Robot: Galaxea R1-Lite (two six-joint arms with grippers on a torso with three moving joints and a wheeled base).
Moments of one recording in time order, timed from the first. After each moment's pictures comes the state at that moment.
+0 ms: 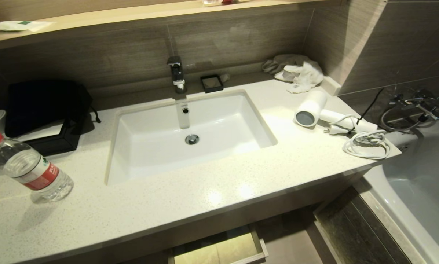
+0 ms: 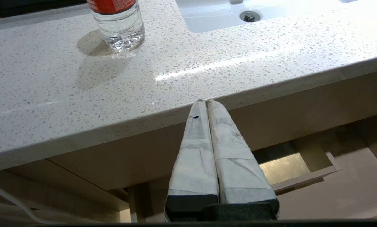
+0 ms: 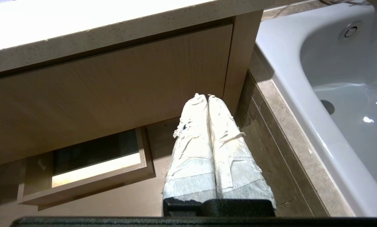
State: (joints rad) left arm 0.00 0.00 0.00 0.00 0.00 0.00; right arm 0.00 0.00 0.00 0.00 -0.01 0.02
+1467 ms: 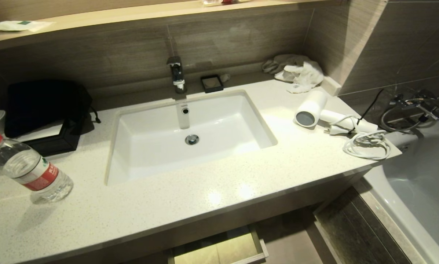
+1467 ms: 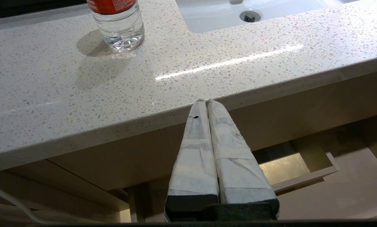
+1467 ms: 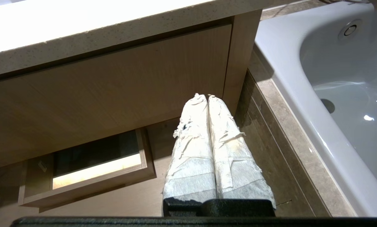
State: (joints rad) left arm 0.00 0.00 0.00 0.00 0.00 0.00; right arm 0.00 0.00 0.00 0.00 -0.02 0.03
